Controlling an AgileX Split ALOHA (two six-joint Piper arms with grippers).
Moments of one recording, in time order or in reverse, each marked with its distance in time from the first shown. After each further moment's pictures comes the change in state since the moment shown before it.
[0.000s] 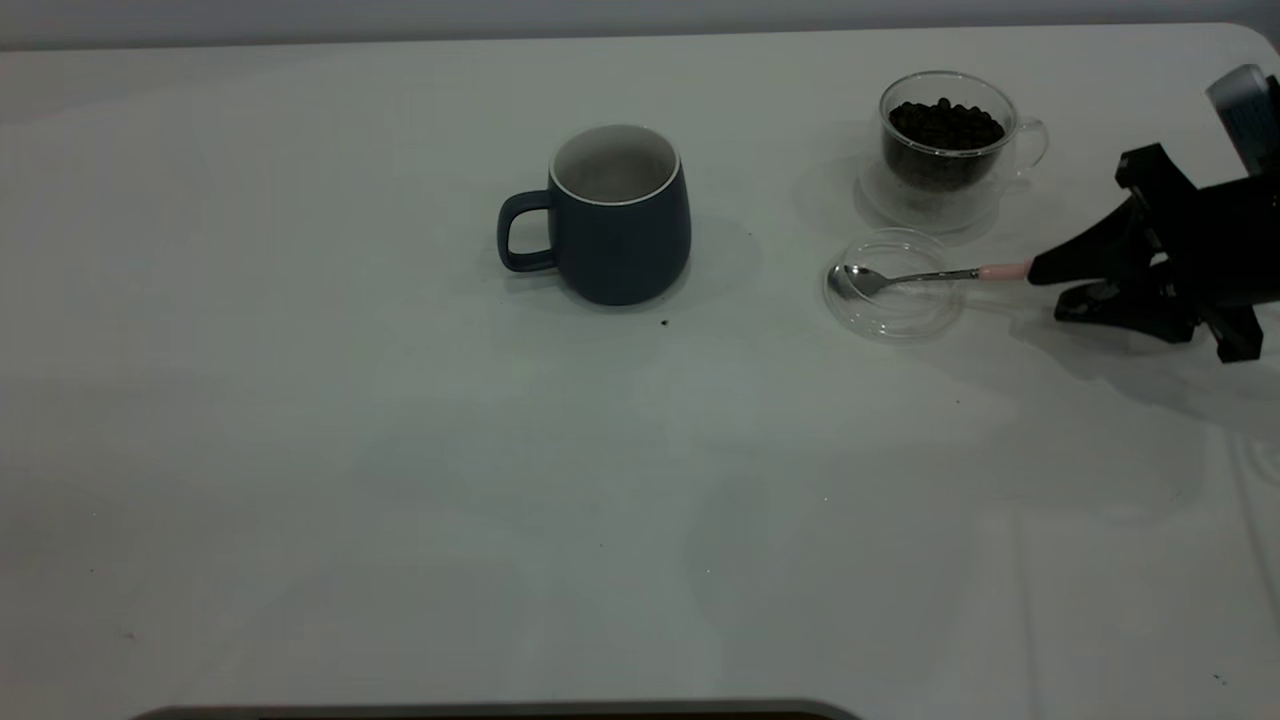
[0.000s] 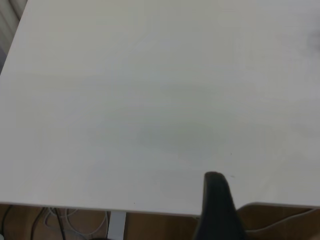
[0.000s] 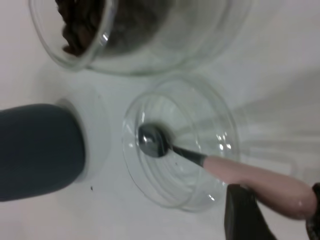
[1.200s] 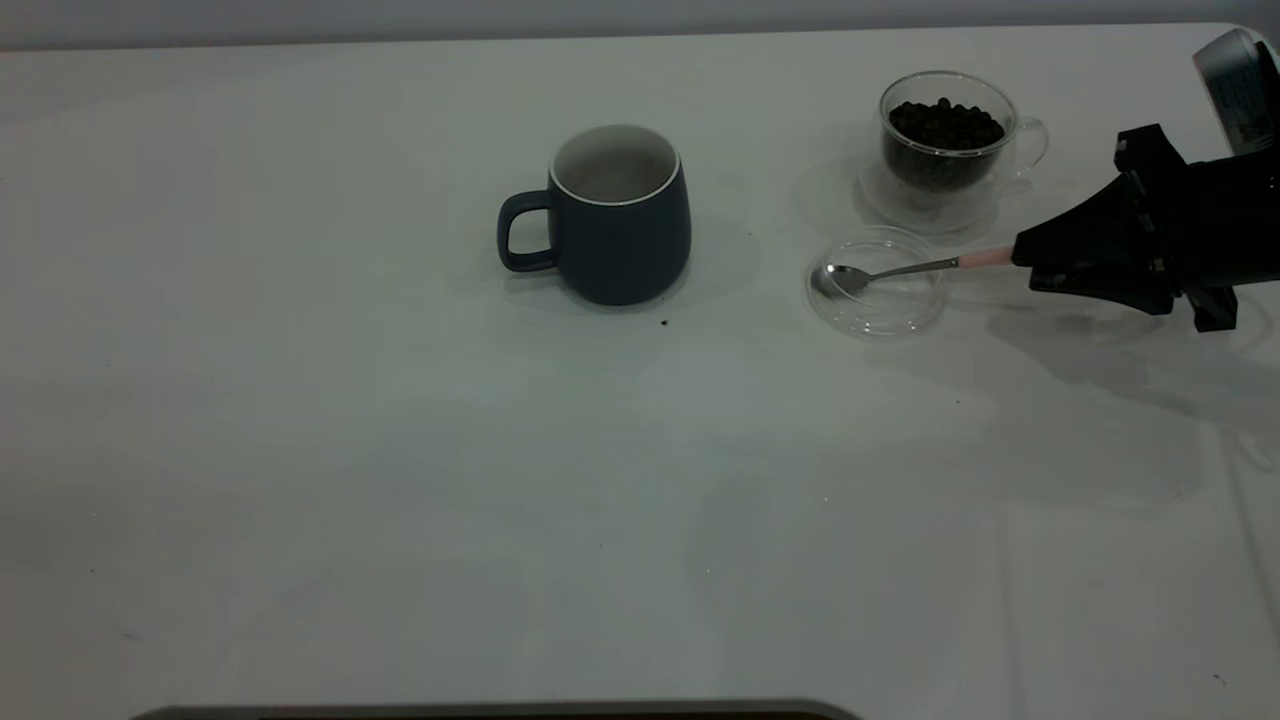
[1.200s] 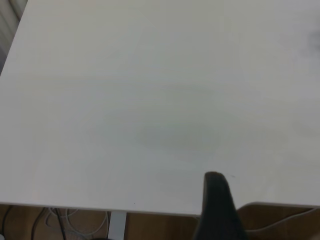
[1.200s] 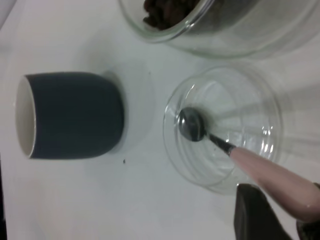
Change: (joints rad) left arm 0.000 0.000 0.000 0.000 0.000 0.003; right arm 0.000 0.000 -0.020 -0.071 0.106 -0.082
